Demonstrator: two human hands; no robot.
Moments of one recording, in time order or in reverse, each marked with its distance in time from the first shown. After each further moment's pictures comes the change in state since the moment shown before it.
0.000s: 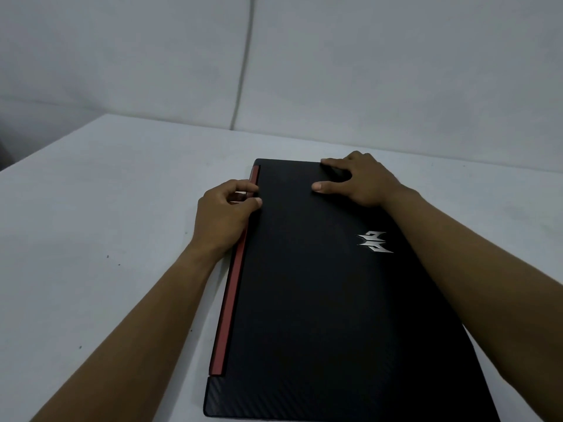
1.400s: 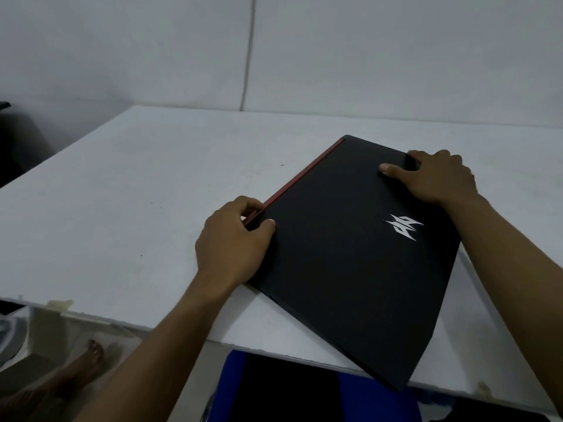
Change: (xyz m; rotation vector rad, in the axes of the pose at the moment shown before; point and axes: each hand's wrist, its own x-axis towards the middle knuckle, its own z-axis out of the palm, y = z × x) left_hand -0.171 0.046 -0.032 0.444 0.026 -0.021; right_hand -0.156 0.044 -0.017 -0.176 0.240 0.410
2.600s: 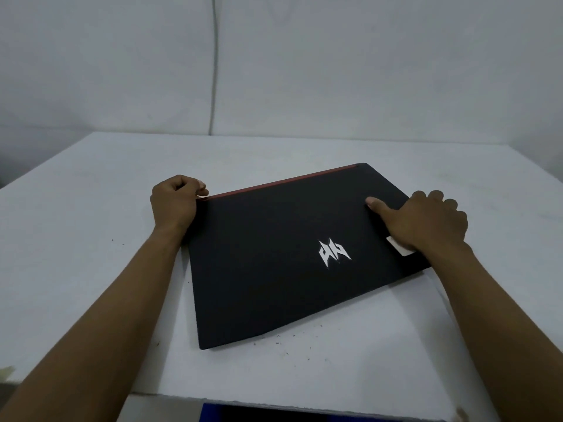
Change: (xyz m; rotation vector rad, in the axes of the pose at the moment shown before) left_hand 0.147 -0.031 0.009 -0.495 0.116 -0.143; right_hand -0.049 0.005 -0.008 -0.113 0.091 0.247
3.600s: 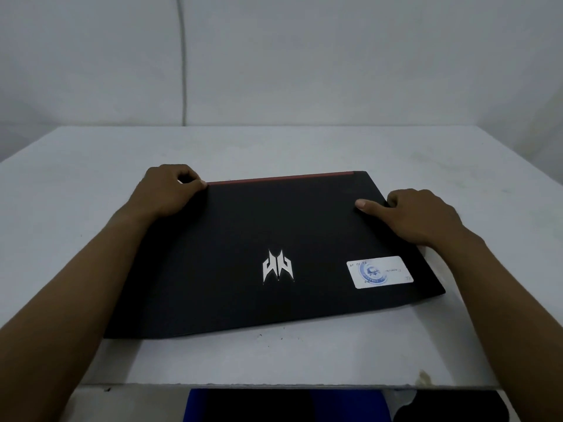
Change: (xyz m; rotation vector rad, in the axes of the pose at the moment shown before) left_hand 0.004 0.017 0.005 0.682 -0.370 0.306; right_hand -0.010 0.043 -0.015 0.100 -0.164 -0.193
